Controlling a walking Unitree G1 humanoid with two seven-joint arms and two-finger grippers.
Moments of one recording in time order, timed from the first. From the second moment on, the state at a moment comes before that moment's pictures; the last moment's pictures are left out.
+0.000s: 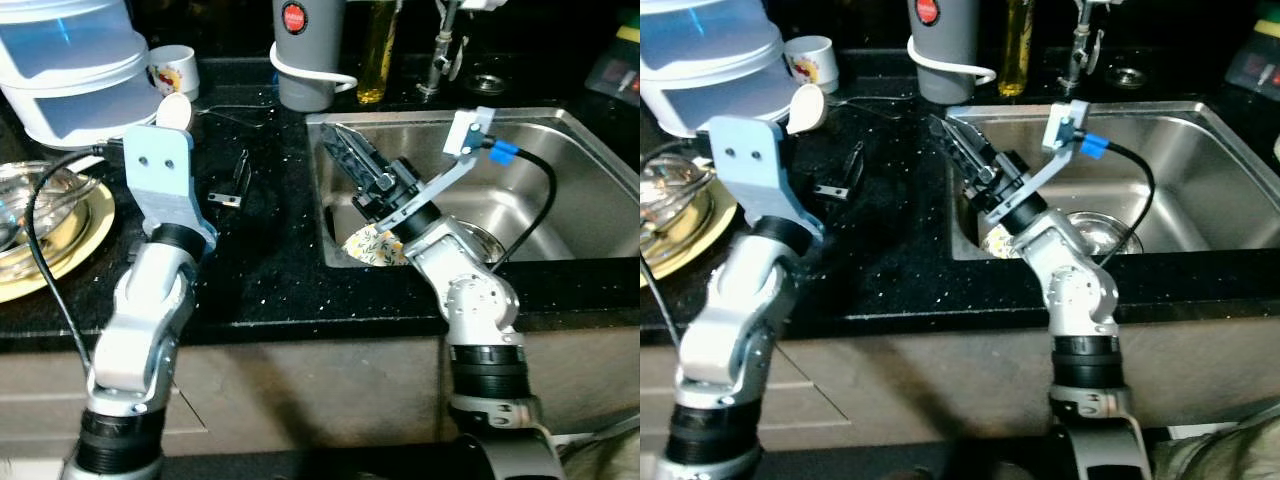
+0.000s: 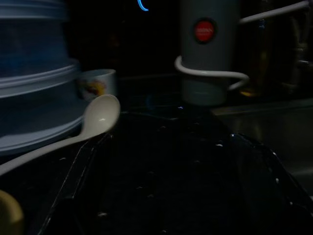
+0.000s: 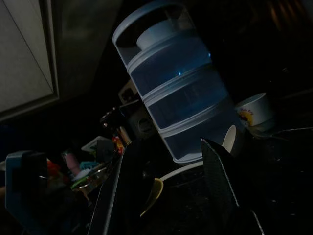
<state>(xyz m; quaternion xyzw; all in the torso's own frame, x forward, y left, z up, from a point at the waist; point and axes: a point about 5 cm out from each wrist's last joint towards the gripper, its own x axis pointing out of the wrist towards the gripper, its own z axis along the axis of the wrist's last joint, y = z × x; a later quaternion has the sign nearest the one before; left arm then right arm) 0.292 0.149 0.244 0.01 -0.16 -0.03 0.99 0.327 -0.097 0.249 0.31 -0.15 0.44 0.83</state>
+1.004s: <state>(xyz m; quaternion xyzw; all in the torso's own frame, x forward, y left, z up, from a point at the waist) 0.292 0.152 0.248 0.01 -0.17 -0.03 0.98 0.326 -0.091 0.247 0.31 -0.14 0.44 0.83</state>
